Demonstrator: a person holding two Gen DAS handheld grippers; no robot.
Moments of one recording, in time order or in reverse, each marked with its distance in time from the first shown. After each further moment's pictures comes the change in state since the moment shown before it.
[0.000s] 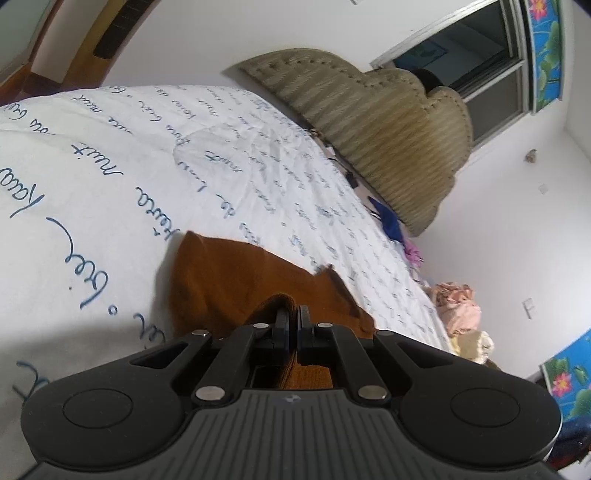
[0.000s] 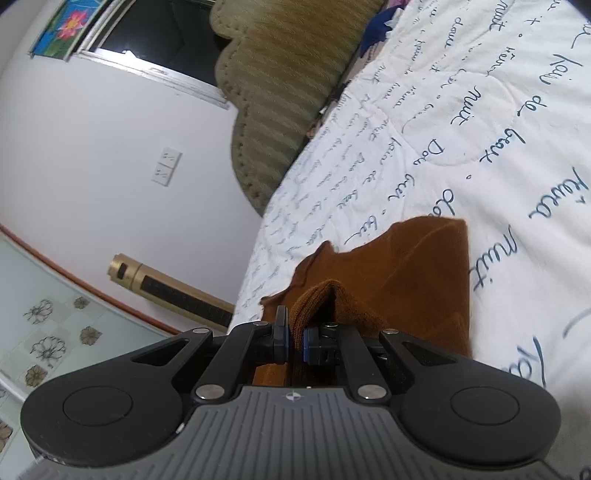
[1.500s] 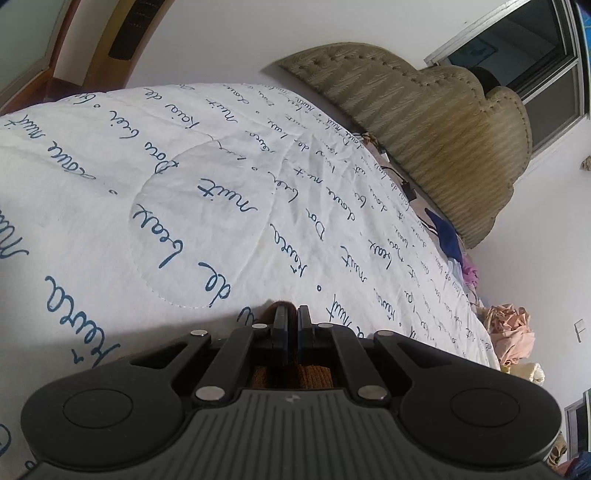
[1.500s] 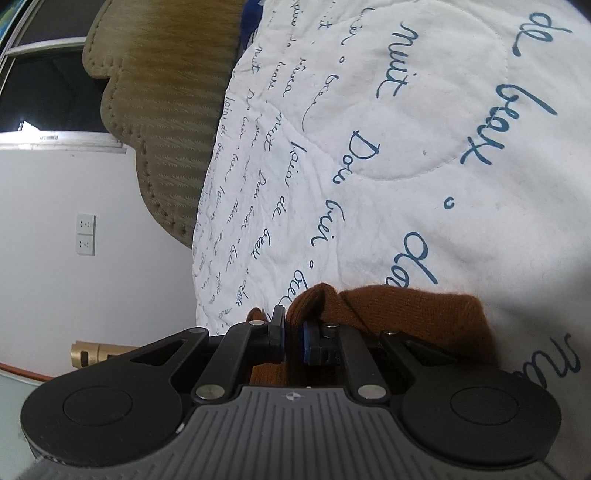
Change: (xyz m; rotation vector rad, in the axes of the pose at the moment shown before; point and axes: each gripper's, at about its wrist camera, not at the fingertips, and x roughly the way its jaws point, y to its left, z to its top) left arm 0.098 -0.015 0.056 -0.028 -0.007 0.173; right arm 0.089 -0.052 0.051 0.367 0.005 -0.144
